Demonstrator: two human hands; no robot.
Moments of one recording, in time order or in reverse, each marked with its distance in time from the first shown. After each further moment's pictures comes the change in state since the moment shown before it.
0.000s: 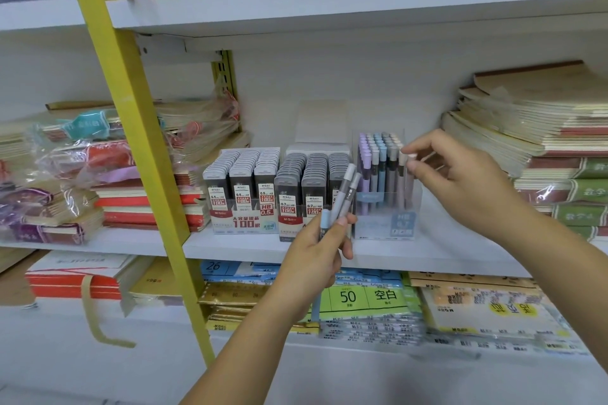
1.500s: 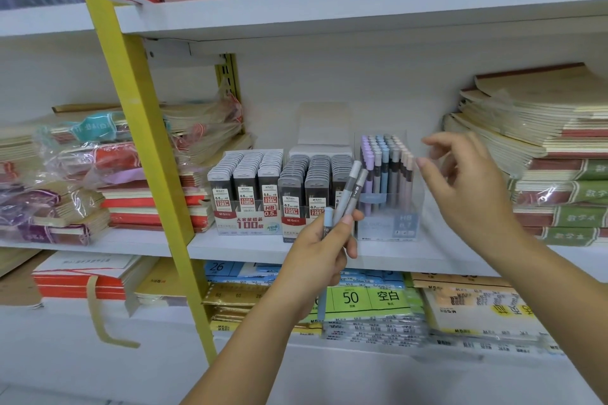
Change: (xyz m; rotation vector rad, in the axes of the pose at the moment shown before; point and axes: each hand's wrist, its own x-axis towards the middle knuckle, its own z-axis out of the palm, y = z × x) left_hand -0.002 0.005 -0.001 -0.059 -0.067 0.017; right_hand -0.007 0.004 0.018 -0.055 0.282 0.083
